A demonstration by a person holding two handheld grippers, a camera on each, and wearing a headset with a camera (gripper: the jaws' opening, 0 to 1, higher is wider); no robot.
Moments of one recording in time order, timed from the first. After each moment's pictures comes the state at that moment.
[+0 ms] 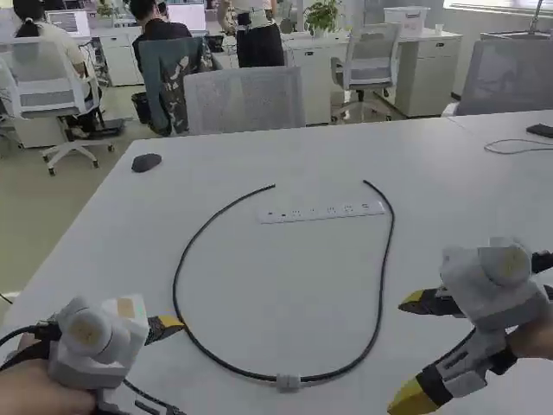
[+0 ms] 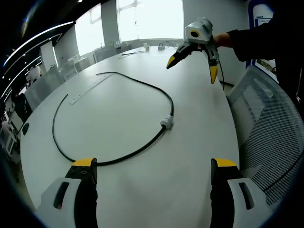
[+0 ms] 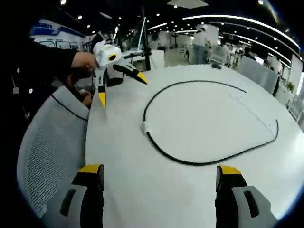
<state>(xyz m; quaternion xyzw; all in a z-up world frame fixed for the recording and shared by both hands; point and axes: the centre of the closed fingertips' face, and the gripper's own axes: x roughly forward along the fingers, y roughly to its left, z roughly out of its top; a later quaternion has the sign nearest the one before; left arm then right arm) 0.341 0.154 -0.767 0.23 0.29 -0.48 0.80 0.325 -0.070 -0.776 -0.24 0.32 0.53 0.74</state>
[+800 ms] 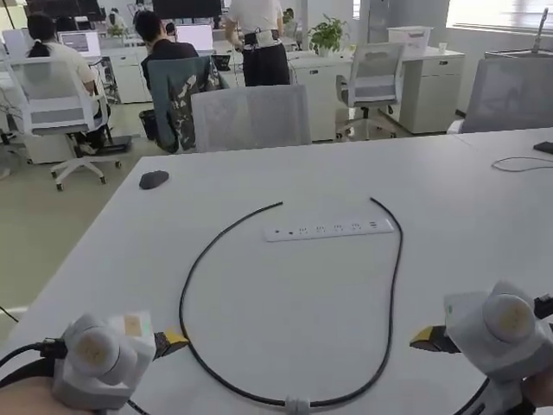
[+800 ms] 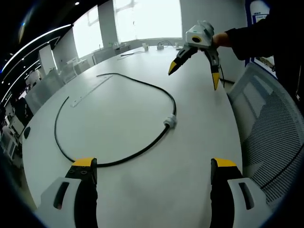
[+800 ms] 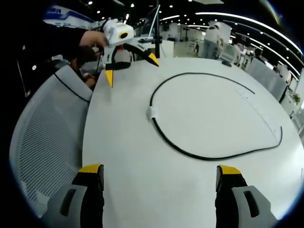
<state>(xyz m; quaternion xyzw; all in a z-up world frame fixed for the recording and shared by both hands) 0.340 0.155 -0.773 0.22 0.29 -0.48 0.79 0.326 -0.068 -0.784 -0.24 0.34 0.54 0.73</state>
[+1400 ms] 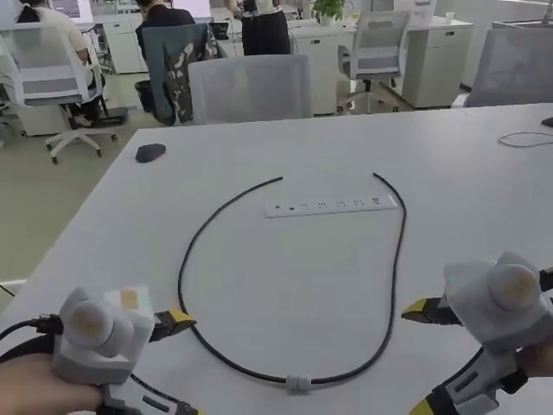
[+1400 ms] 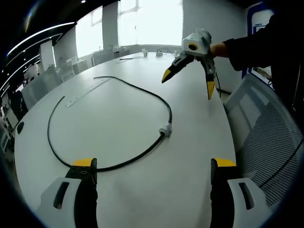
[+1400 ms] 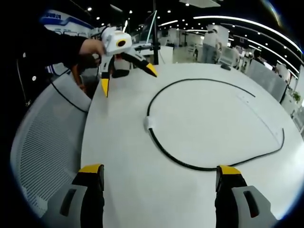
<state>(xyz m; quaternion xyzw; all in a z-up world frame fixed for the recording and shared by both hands) 0.337 0.143 -0.771 0.18 0.29 -0.51 0.79 0.337 -0.053 -0.779 -0.22 0.32 0.55 0.74</state>
